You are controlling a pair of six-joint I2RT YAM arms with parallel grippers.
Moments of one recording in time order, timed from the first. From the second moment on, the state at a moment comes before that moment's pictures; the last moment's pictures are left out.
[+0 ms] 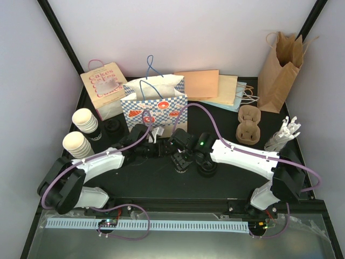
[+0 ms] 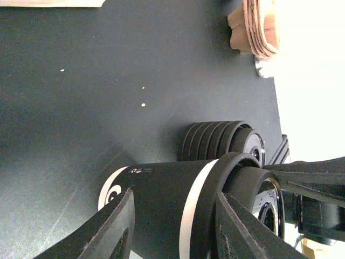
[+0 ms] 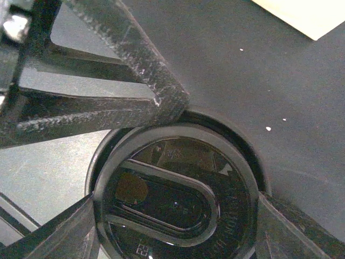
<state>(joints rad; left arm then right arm) -0.59 1.33 0.57 0.06 0.59 -0.74 1.07 1.52 1.17 -0.83 0.12 0.36</state>
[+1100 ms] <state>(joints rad) -0.72 1.01 0.44 -0.18 0.50 -0.81 1.07 1.53 1.18 -0.82 0.10 0.36</state>
